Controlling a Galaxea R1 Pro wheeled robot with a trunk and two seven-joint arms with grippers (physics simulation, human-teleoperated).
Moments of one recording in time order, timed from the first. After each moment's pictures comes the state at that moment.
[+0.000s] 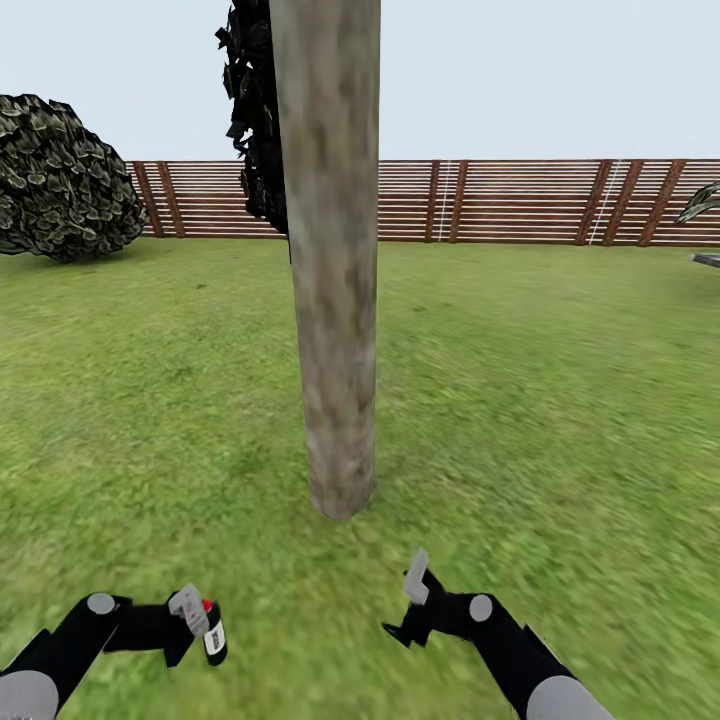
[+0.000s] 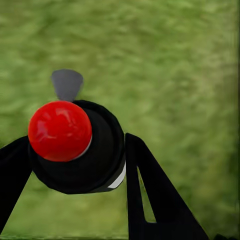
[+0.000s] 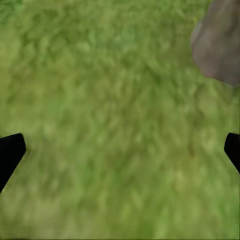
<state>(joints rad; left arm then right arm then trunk) -0.57 0.29 0.13 -0.45 -0.57 -0.12 -1.01 -0.54 0.06 0.05 -0.54 0.69 -0.17 0.62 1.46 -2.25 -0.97</state>
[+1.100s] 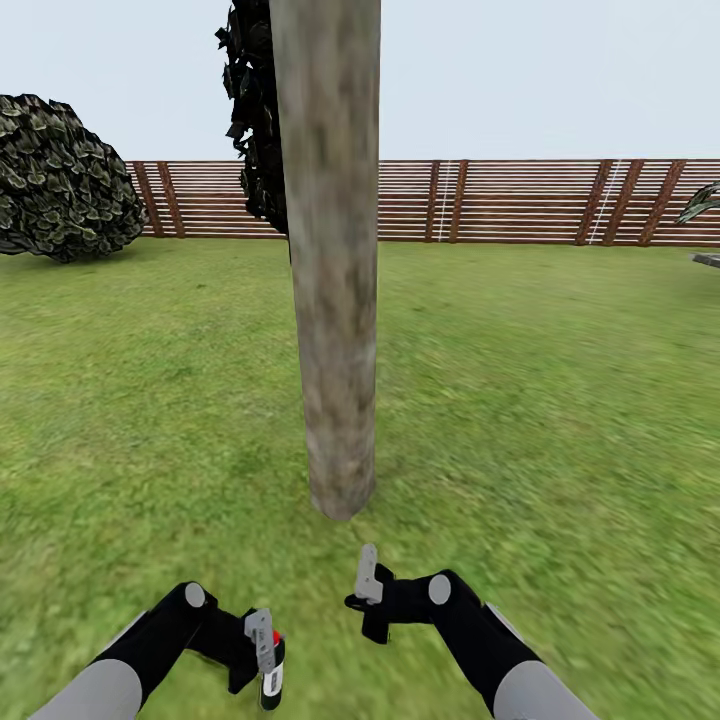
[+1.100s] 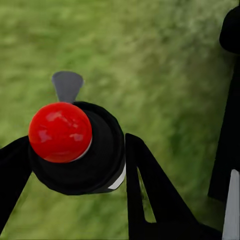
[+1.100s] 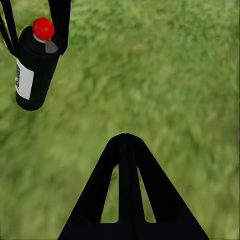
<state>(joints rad) -0.58 0.11 -0.10 -0.51 -0.71 -0.04 -1.11 -0.56 0.13 0.25 -0.67 0.69 -0.17 0.79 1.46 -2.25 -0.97</state>
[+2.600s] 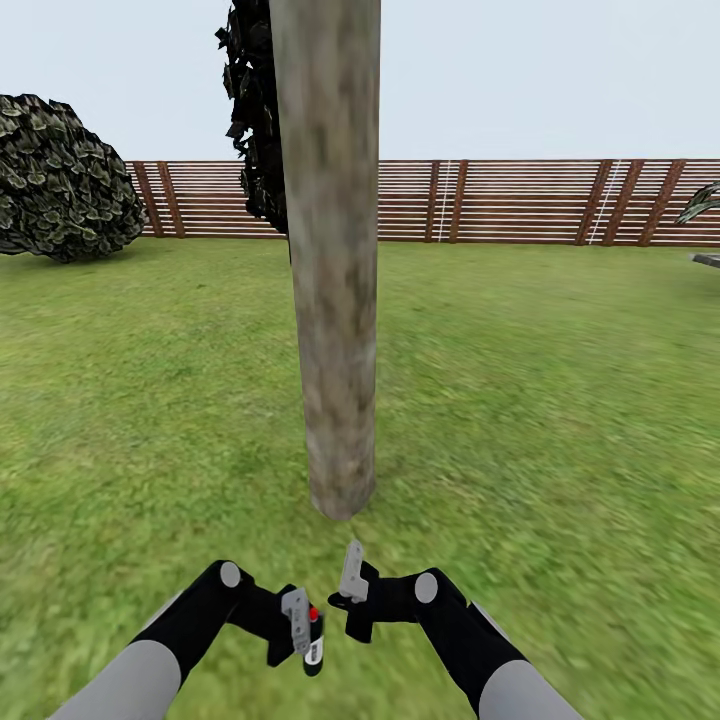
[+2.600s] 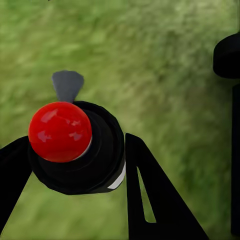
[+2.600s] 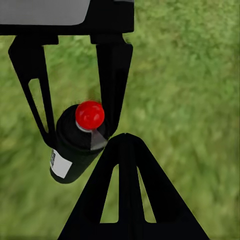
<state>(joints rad) -0.61 0.01 -0.12 -0.57 -0.74 -0.08 -1.13 -0.56 0.17 0.26 -0.67 0.68 -0.17 0.79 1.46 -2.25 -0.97</state>
